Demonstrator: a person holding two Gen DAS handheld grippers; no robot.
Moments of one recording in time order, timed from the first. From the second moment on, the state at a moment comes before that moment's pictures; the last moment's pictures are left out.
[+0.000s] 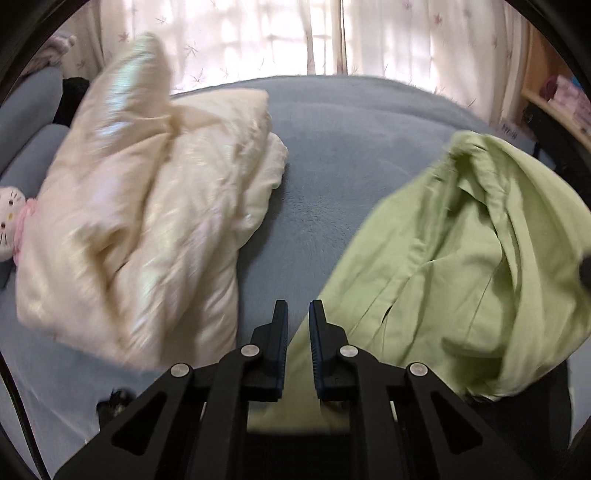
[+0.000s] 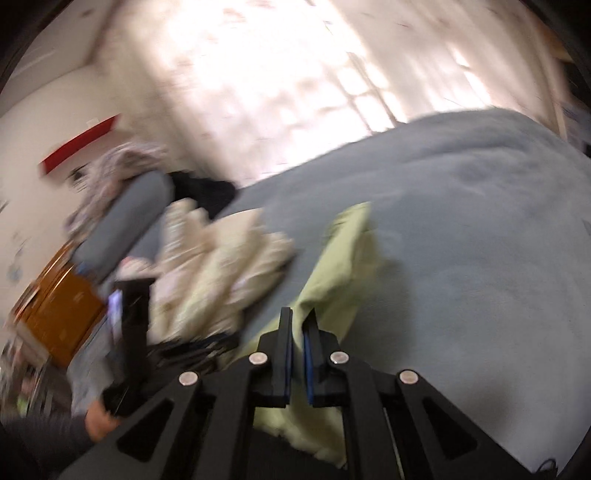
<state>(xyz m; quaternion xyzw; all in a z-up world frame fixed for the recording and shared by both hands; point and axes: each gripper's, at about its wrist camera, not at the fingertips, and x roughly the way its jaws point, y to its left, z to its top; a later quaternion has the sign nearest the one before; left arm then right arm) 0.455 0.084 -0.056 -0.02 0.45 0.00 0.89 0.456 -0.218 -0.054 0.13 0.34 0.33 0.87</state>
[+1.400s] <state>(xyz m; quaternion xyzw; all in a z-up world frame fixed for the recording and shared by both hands) 0.449 -0.052 -0.076 0.37 0.49 -0.26 0.75 0.287 -0.226 -0.156 0.08 0.40 0.34 0.84</state>
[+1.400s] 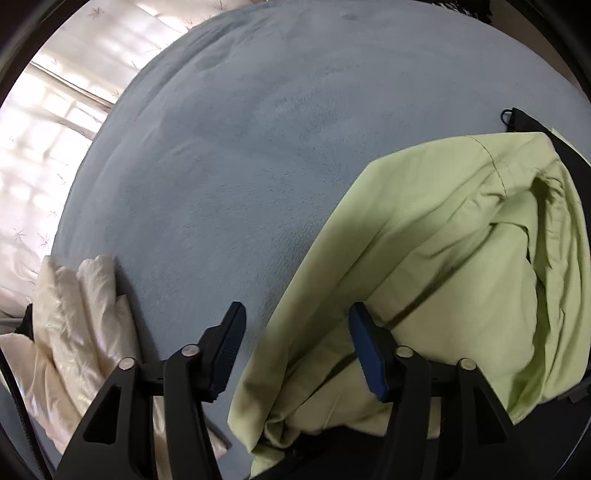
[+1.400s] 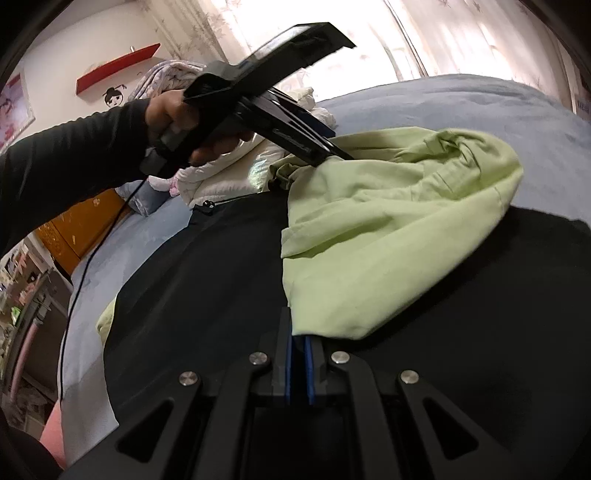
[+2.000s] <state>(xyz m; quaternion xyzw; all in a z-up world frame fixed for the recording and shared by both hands) 0.289 0.090 -0.018 0.15 0.37 -0.20 0.90 0.260 -0.220 -0.134 0.02 0.37 0.24 0.90</state>
